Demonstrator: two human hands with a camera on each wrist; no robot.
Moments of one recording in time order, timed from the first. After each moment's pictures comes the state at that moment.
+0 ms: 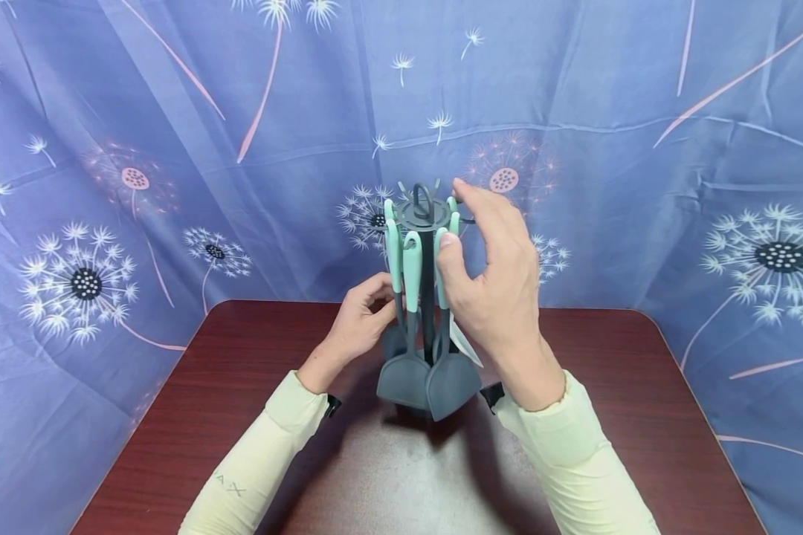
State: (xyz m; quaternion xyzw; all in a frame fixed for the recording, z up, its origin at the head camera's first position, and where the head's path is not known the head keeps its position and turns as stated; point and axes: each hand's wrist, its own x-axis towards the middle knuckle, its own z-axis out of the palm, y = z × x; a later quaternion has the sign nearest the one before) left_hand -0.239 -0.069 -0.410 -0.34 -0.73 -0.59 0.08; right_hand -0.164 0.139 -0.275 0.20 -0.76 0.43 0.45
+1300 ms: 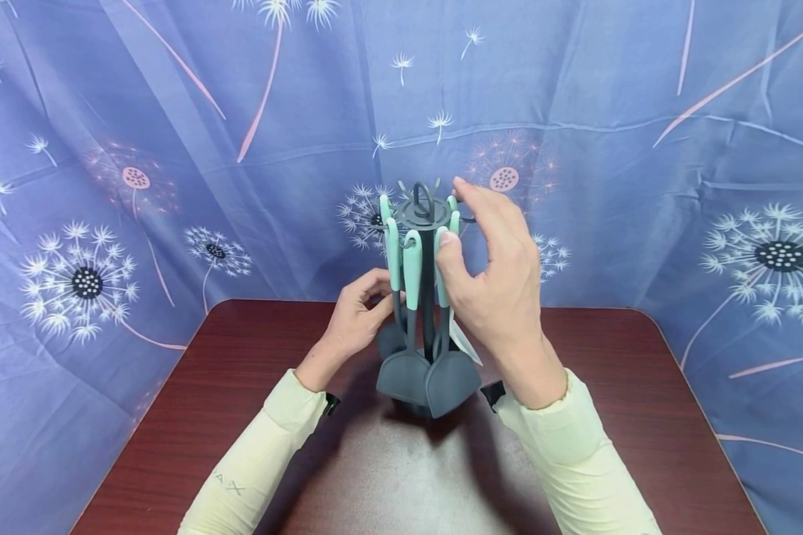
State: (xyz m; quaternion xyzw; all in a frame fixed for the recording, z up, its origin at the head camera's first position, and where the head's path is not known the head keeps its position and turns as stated) left_hand -0.240 -0.072 -0.407 -0.33 -0.72 -0.60 0.11; right_hand -0.164 0.141 -0.273 0.20 -0.76 0.43 0.45
